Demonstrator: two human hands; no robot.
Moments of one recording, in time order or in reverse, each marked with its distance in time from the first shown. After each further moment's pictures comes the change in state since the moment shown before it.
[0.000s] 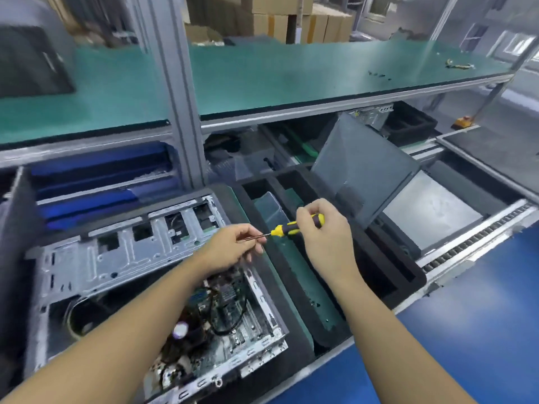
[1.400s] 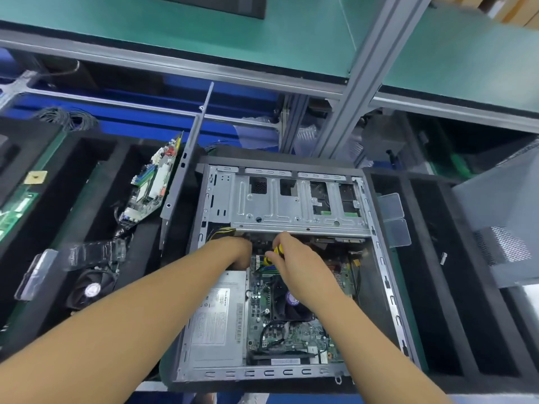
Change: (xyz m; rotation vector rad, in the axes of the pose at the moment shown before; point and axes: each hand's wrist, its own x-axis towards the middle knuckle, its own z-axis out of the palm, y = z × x) left_hand -0.124 -0.135 -0.130 0.764 -0.355 -0.806; right_hand -0.077 0.006 0.242 -0.629 -0.932 -0.380
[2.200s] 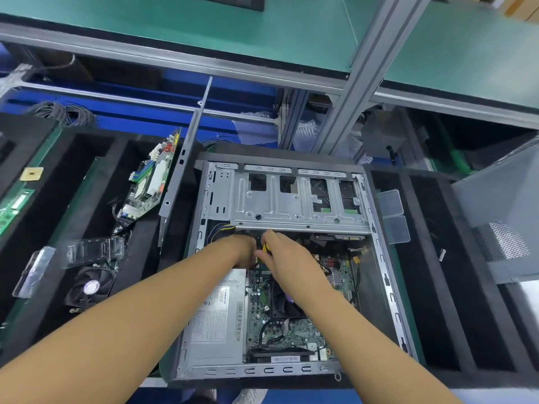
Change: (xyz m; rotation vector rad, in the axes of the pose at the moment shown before) left_hand -0.006 0.009 0.000 -0.023 0.073 0.027; right_hand 0.006 -0.014 0.008 -0.080 0.049 -0.126
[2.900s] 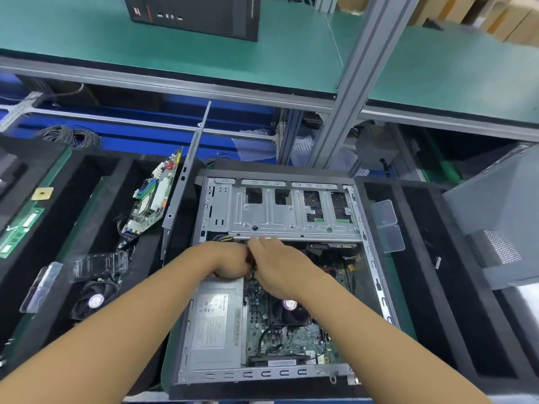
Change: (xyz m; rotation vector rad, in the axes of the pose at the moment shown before) left_hand -0.043 -0.015 -0.011 -0.165 0.071 0.182; right_hand 0.010 -0.016 -0.032 -0.210 -0.278 -0.158
